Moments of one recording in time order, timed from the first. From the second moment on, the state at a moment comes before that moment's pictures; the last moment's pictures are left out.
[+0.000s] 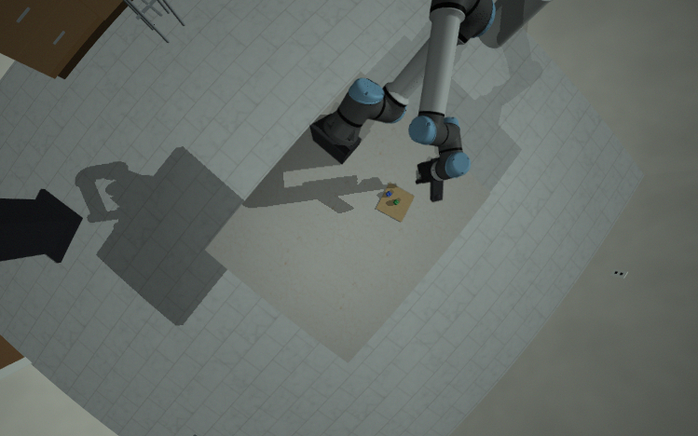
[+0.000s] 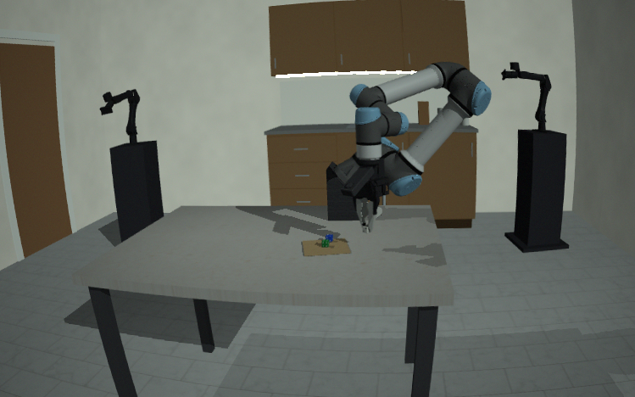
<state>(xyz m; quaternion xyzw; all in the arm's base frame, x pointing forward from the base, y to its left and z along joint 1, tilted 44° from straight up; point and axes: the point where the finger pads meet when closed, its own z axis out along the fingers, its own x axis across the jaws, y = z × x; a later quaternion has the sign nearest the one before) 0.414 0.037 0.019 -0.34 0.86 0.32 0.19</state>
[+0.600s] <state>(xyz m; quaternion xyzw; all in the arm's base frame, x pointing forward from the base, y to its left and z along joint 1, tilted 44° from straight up) 0.407 0.007 0.051 -0.34 0.86 0.32 0.19</state>
